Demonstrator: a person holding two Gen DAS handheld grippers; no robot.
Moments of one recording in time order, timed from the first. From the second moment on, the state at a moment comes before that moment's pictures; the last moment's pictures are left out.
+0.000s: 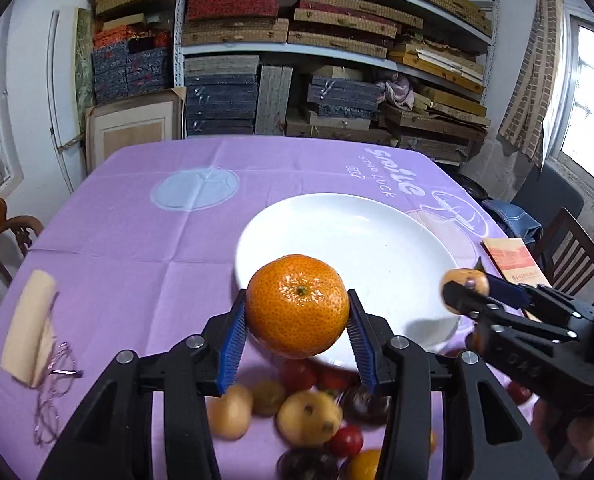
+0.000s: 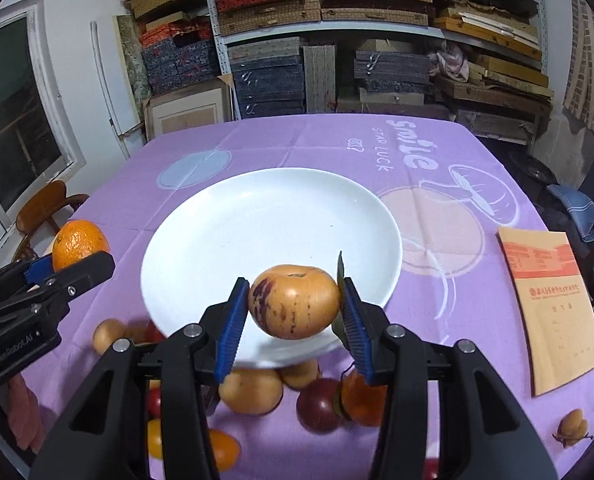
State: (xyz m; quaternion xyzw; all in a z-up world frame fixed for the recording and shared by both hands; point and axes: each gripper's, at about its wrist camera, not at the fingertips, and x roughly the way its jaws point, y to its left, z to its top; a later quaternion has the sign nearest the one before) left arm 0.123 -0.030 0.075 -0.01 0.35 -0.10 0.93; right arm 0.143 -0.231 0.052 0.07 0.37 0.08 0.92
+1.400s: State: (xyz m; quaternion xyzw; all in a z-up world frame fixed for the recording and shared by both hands) left arm 0.107 -0.005 0.057 0.02 0.34 -0.07 0.94; right arm 0.037 -0.314 0.055 0.11 0.28 0.00 0.95
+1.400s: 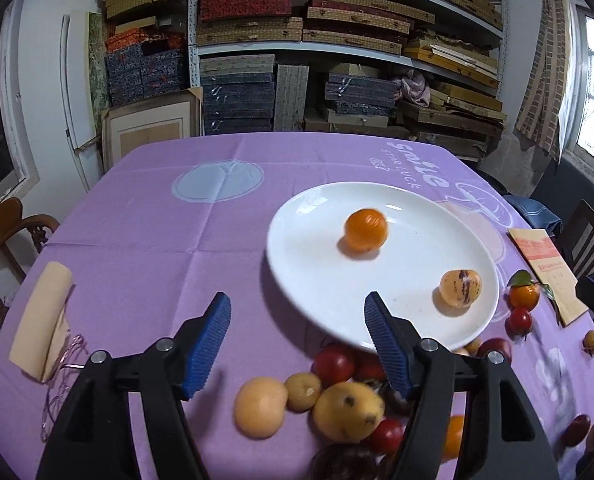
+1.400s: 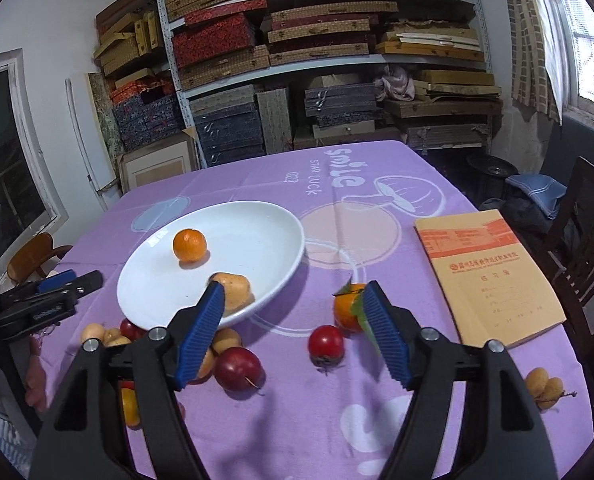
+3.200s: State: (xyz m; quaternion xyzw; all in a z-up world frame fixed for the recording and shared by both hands) left arm 0.084 0.034 -0.001 -0.01 0.39 -0.11 0.91; right arm -0.090 -0.319 -0.018 0.04 0.42 0.00 0.91
